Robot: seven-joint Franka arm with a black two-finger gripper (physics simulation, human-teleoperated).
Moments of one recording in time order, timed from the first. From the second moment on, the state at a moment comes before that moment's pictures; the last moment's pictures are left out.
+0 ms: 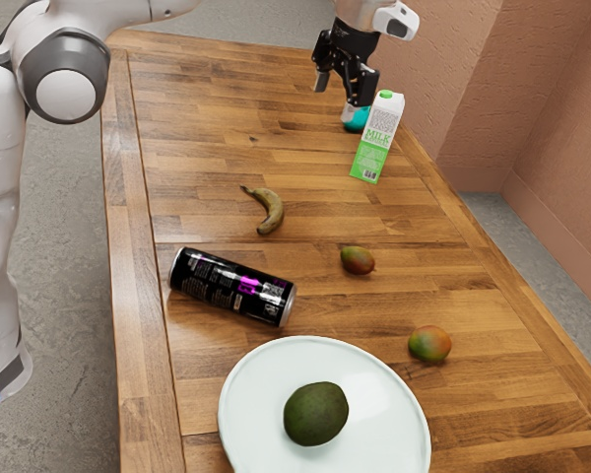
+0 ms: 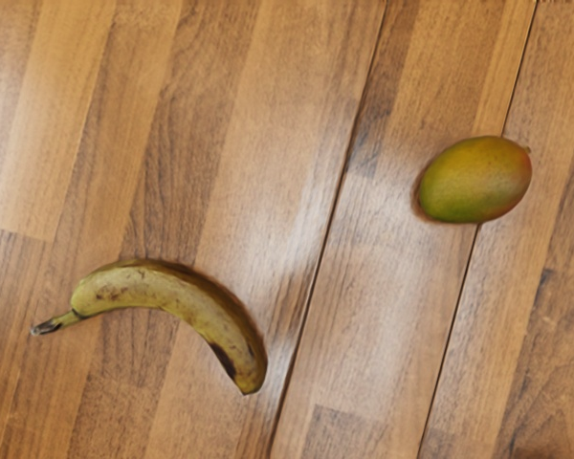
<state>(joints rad) -0.11 0.15 0.22 -1.15 0.05 1.30 -0.13</state>
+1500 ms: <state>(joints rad) -0.22 -0.14 -0.39 -1.77 -0.11 1.80 -0.30</state>
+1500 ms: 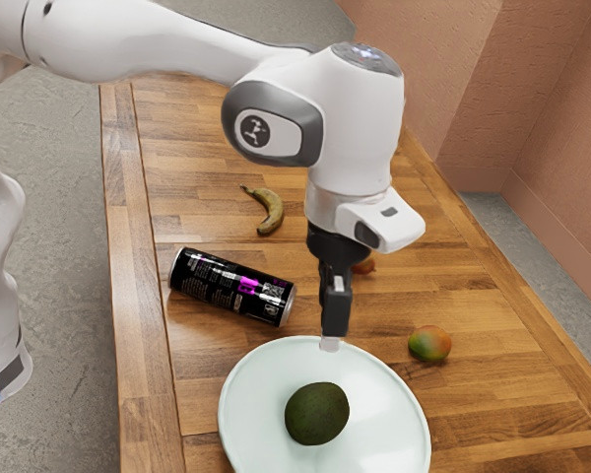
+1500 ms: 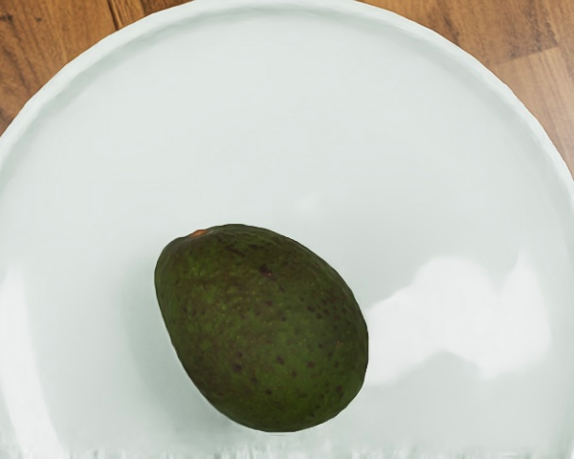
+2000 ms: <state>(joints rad) -0.21 -0.10 -0.43 -1.84 -0.13 1.89 -0.39</state>
